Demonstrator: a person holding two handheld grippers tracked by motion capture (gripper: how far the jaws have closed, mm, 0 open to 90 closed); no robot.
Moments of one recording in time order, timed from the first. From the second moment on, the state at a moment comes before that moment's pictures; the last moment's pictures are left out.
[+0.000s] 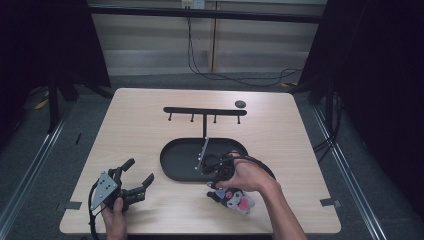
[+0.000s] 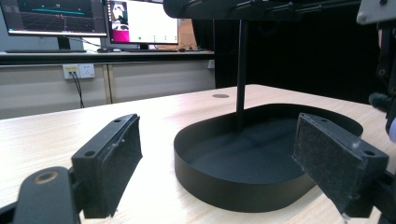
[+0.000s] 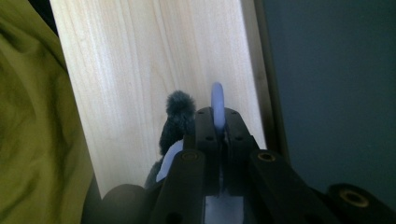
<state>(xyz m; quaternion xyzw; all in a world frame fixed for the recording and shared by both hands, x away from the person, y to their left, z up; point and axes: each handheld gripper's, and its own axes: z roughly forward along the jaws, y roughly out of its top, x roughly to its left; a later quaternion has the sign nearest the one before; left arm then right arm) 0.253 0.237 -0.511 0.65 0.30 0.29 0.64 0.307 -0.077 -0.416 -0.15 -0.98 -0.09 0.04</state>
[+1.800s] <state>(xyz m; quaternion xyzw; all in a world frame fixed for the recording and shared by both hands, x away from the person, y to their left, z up) 0.253 0.237 -0.511 0.65 0.30 0.29 0.64 0.346 -0.087 -0.329 -0.14 -0.98 -0.12 0.03</state>
